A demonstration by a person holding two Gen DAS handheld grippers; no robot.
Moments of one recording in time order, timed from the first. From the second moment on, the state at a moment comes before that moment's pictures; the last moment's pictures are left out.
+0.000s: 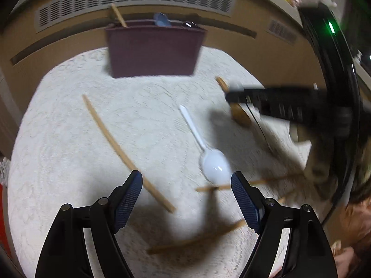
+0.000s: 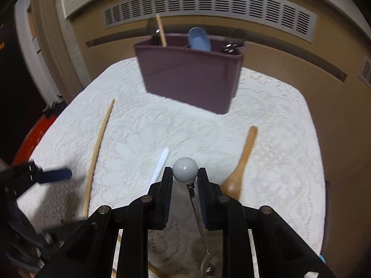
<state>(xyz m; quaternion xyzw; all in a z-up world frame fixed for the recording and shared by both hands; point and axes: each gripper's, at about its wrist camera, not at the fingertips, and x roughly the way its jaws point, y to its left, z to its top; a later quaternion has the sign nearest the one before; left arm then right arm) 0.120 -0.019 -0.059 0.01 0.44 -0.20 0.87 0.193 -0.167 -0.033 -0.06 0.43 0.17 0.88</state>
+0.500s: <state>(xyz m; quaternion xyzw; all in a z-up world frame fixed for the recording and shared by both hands) 0.119 -0.084 -0.075 0.09 0.44 -0.23 0.86 0.196 -0.205 -0.022 -0.02 0.42 0.16 0.90</state>
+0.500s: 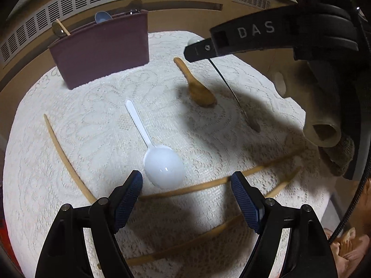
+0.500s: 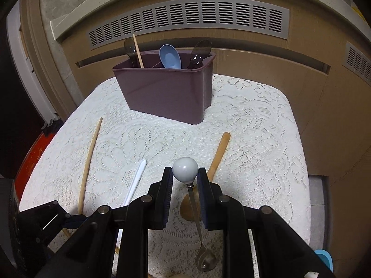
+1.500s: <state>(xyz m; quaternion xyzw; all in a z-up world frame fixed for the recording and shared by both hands) 0.143 -0.044 -0.079 0.02 0.45 -0.18 0.87 0.182 -0.206 -0.020 -0.02 0.41 0.17 0.90</state>
